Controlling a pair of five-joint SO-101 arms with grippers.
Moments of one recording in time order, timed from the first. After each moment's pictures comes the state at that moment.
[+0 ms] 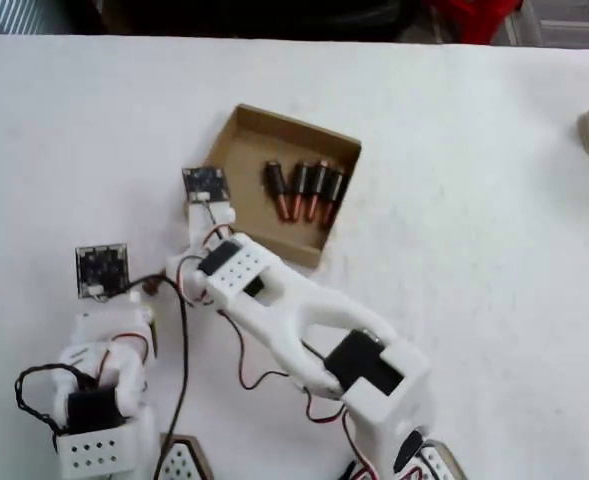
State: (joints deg) left arm -15.8 -104.0 97.1 63.0 -0.1; right arm -49.3 19.1 14.7 38.2 -33.6
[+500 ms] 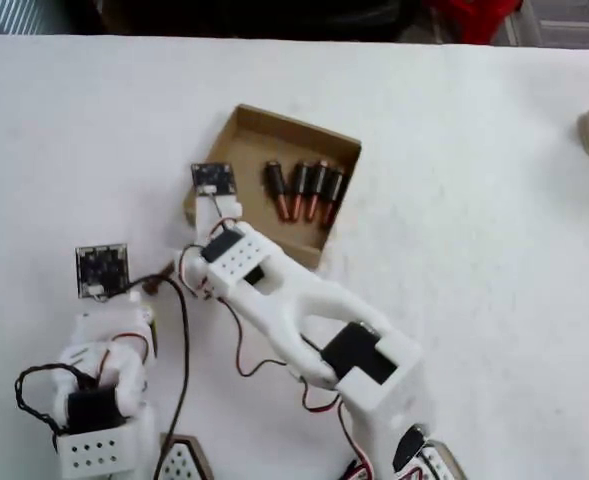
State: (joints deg) left arm -15.8 -104.0 97.1 63.0 -0.1; right arm -49.1 21.3 10.1 48.0 -33.4
